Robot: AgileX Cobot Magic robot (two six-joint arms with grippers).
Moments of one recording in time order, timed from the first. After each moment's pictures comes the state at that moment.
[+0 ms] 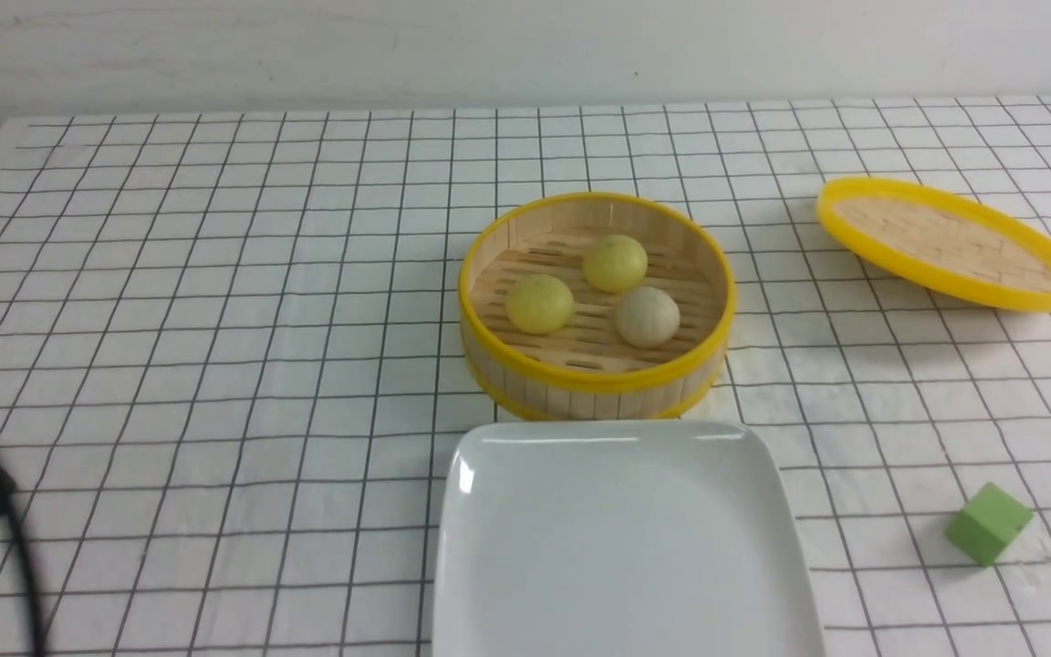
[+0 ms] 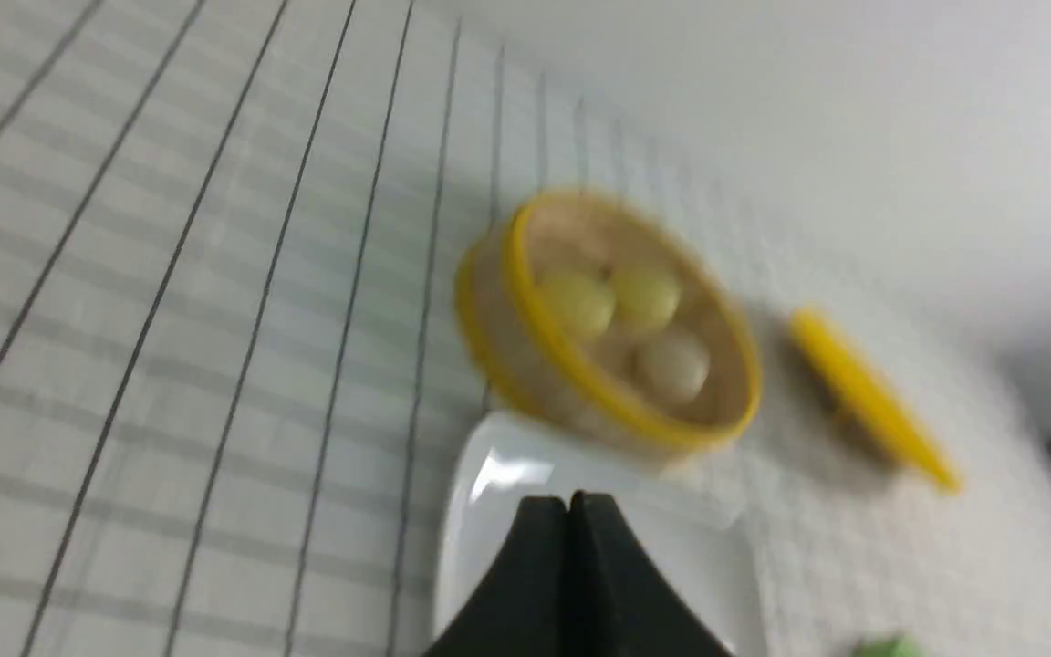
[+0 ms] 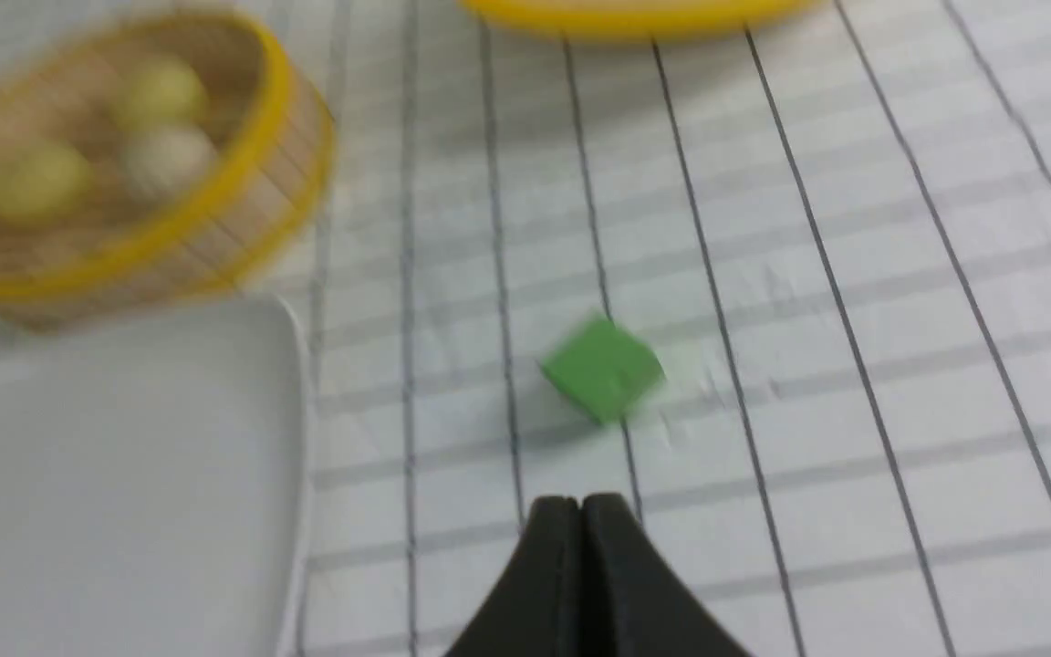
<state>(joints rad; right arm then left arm) 0.01 0.58 -0.67 0.14 0.96 0.23 -0.02 0.42 -0.69 -0.41 0.86 -0.29</state>
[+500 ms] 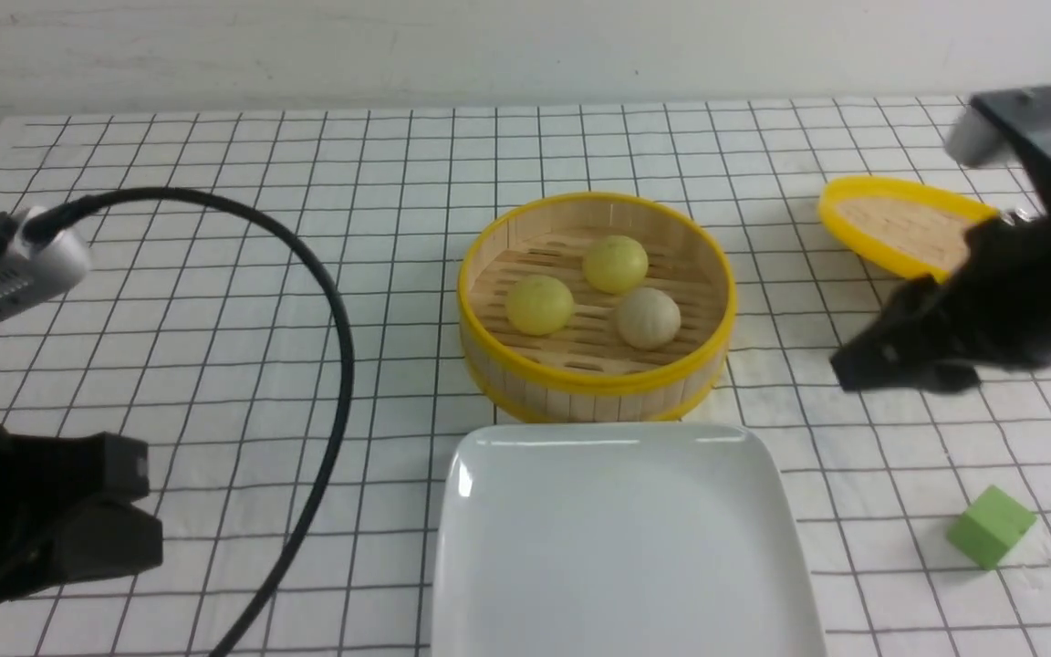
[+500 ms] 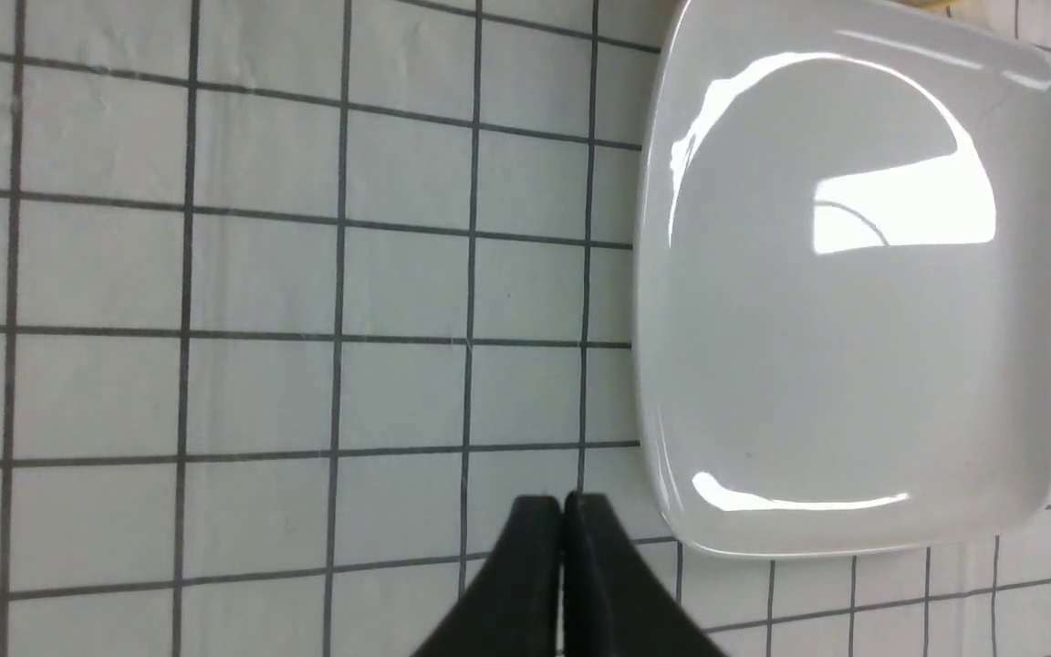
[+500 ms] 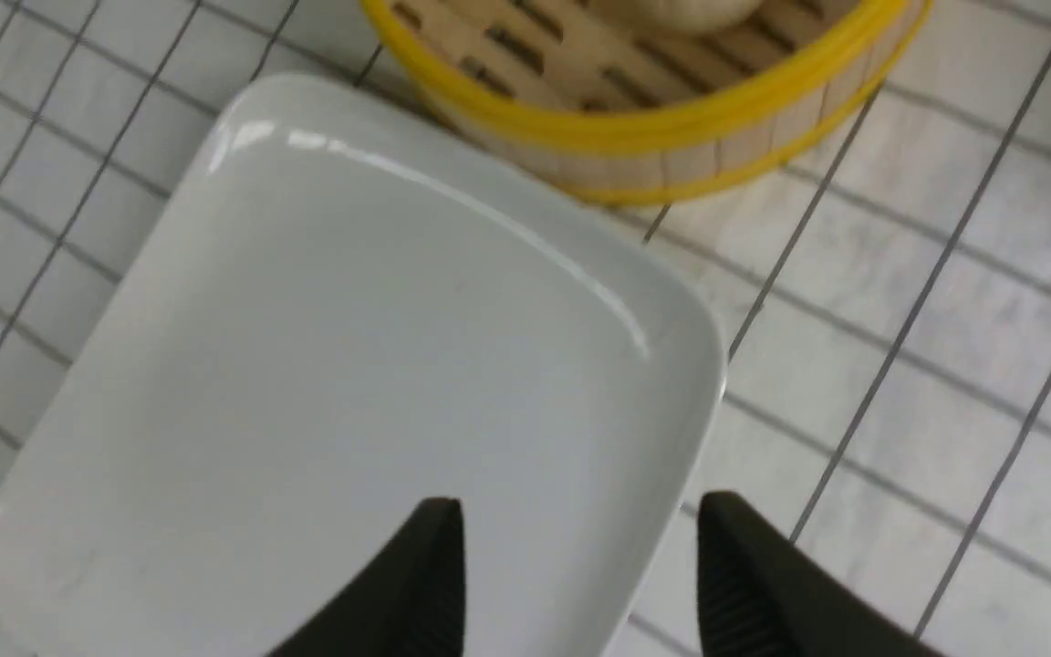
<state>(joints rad) 0.32 1.38 -1.15 0.39 0.86 -0.26 -0.02 0.91 -0.82 -0.42 1.10 0.00</state>
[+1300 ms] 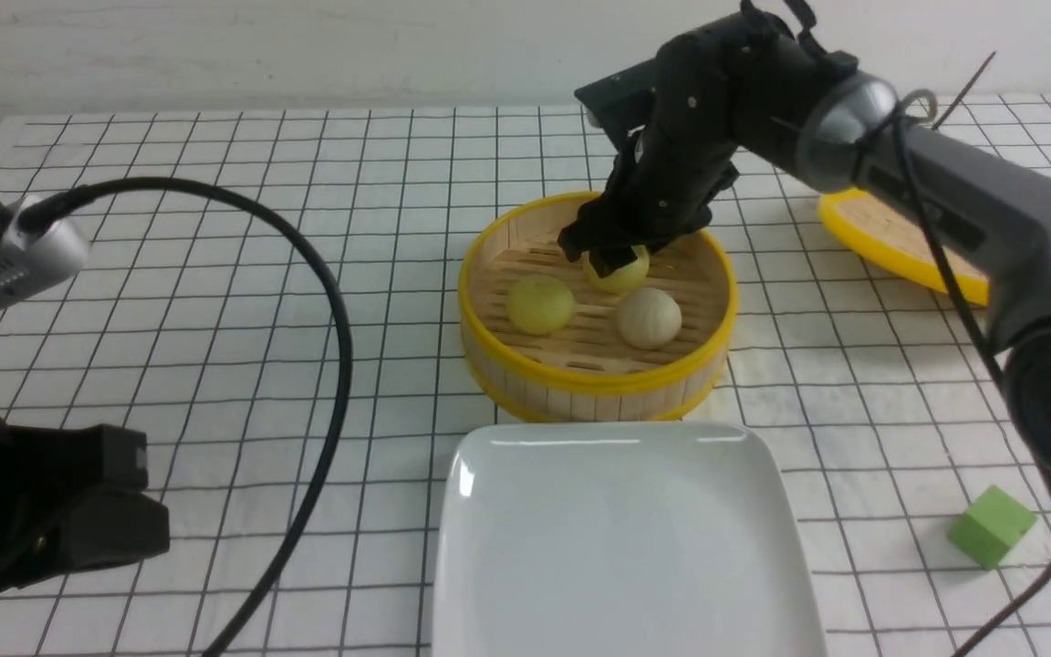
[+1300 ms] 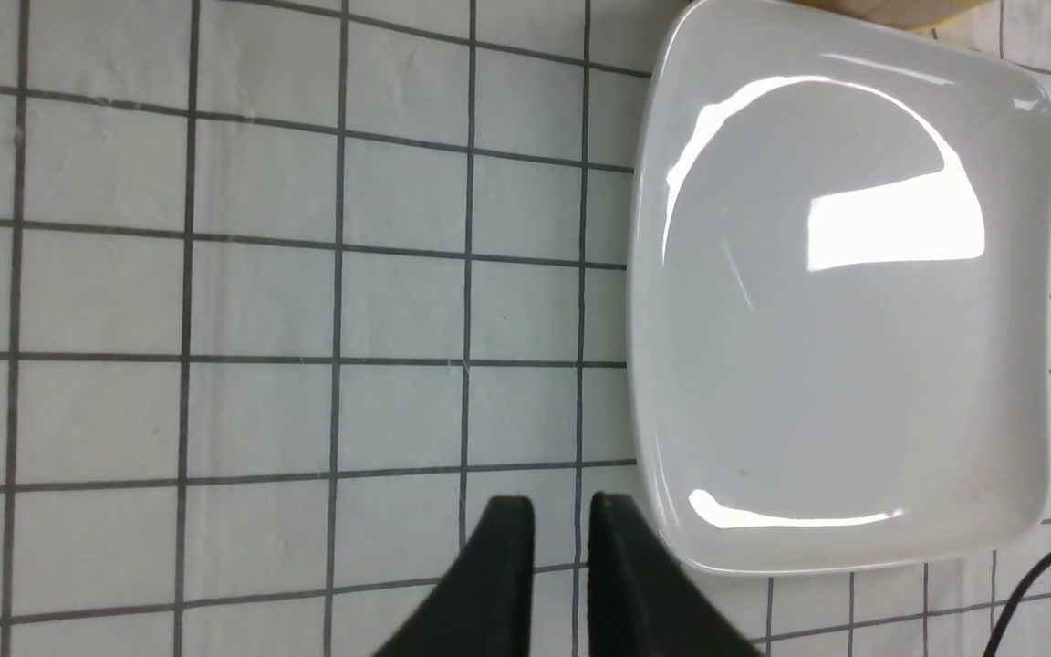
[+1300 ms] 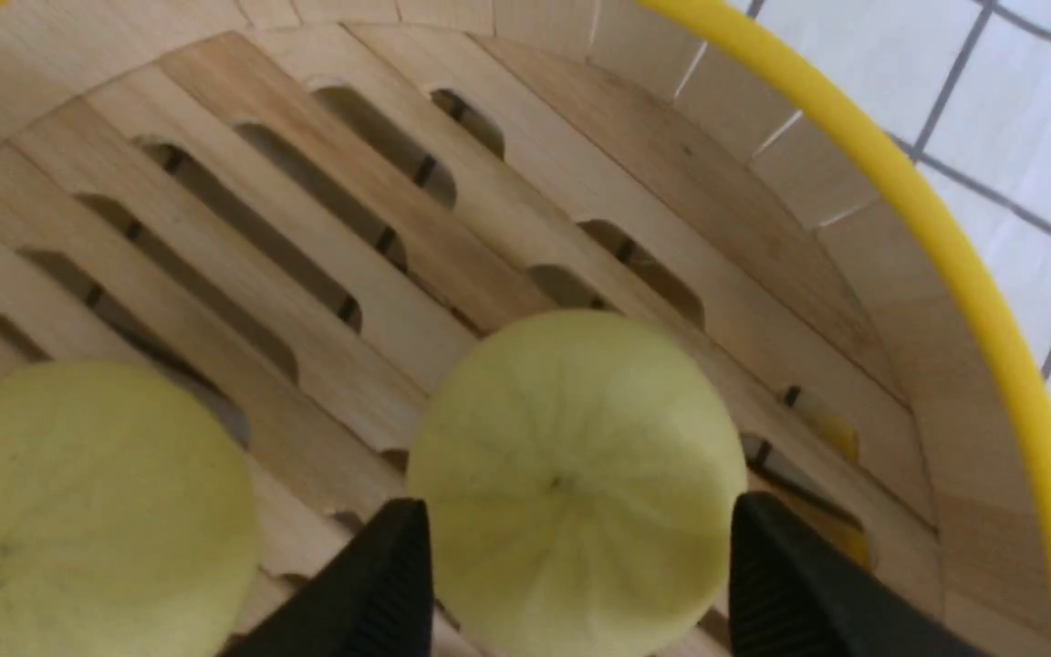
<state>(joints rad) 0.47 2.38 -2.21 -0.02 0.97 0.01 -0.02 0.91 -0.82 -0.42 1.08 0.00</state>
